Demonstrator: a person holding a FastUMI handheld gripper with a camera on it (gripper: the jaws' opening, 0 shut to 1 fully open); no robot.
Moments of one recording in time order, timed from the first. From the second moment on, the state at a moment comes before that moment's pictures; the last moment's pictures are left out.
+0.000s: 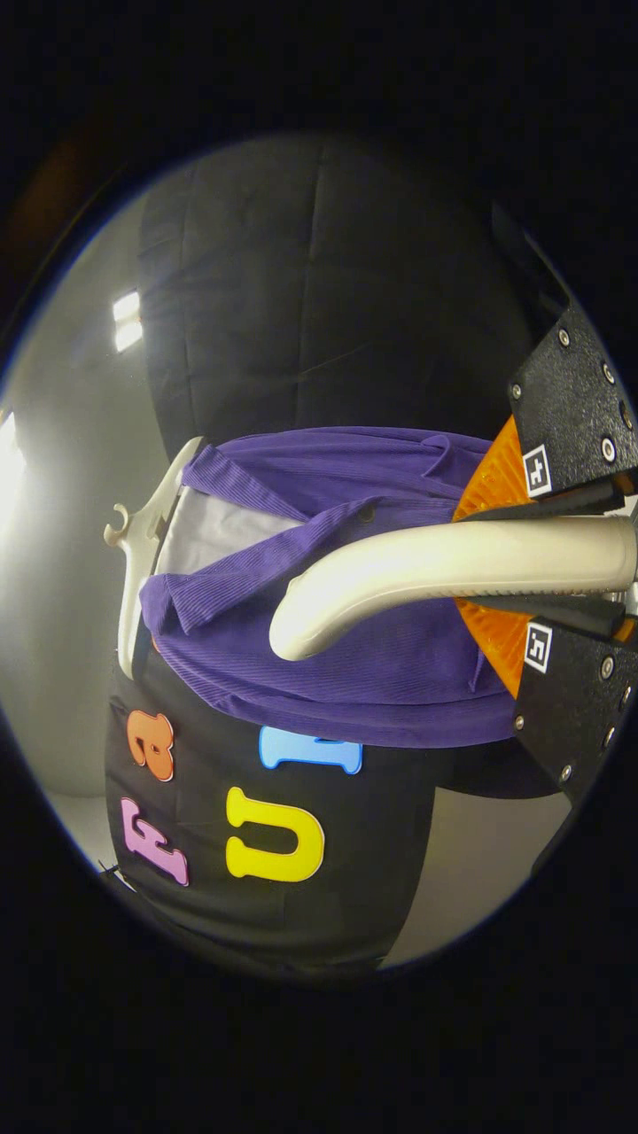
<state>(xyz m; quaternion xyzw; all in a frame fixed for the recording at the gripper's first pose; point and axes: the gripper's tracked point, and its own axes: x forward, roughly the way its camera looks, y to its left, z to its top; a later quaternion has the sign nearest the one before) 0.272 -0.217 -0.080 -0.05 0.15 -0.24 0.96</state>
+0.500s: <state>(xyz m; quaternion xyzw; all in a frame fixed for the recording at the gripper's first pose) 0.244 -0.208 -0.178 -0.05 0.24 -0.22 0.94</state>
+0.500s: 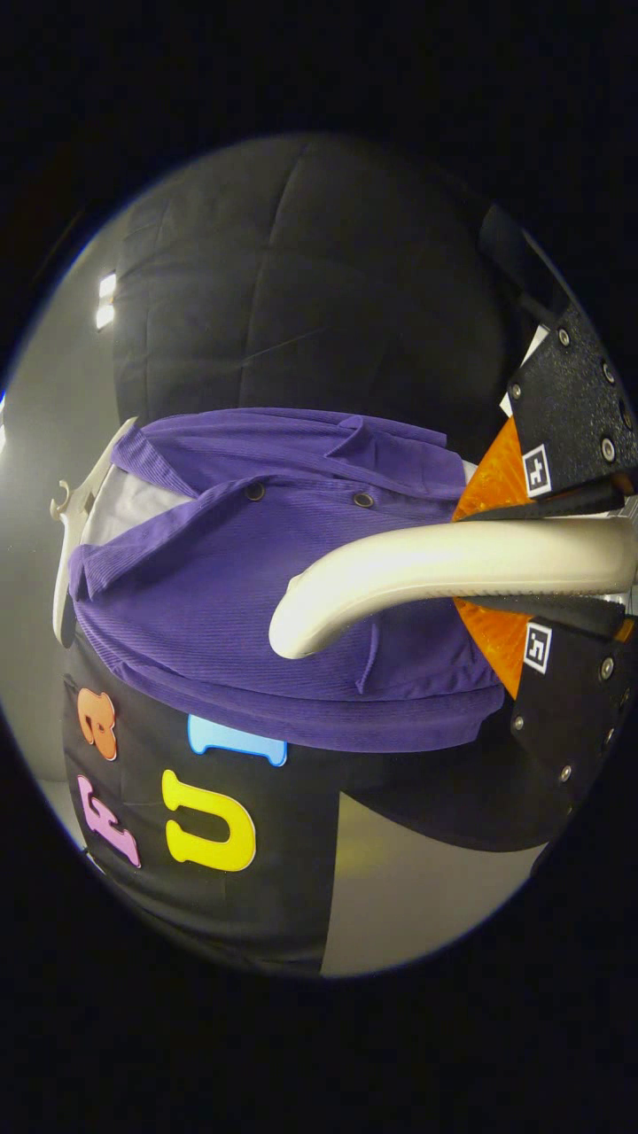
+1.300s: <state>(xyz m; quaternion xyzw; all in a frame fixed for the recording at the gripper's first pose) 0.195 -0.197 -0.308 -0.04 0.36 -0.20 0.91</state>
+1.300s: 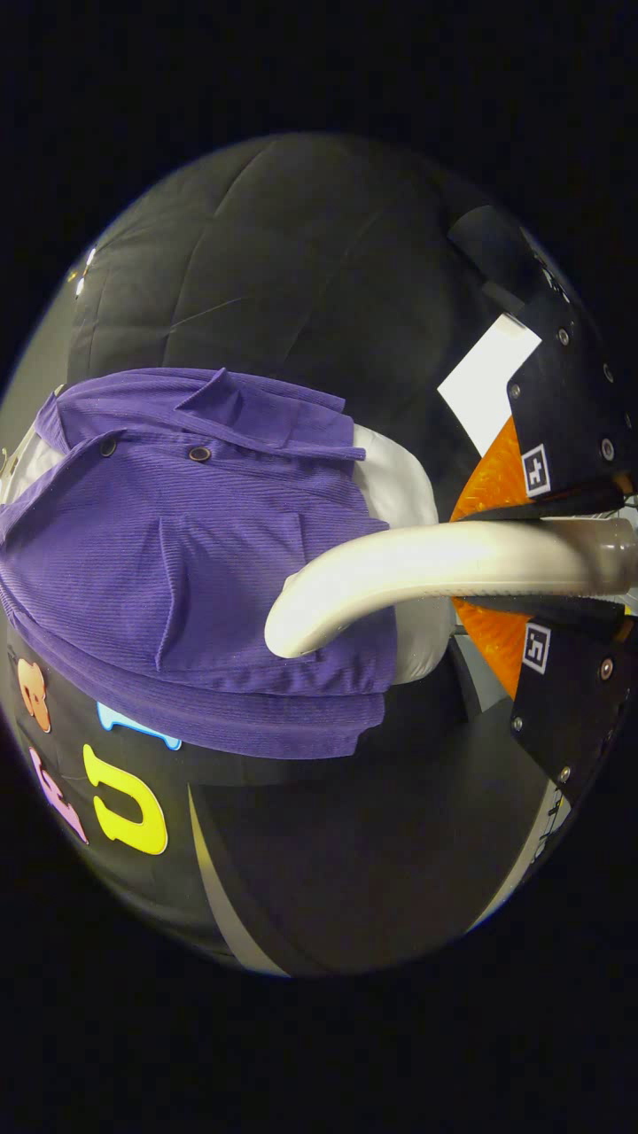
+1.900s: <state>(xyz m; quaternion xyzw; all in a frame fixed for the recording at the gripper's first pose) 0.152 -0.200 -0.168 -0.03 0.23 -0.23 0.94</state>
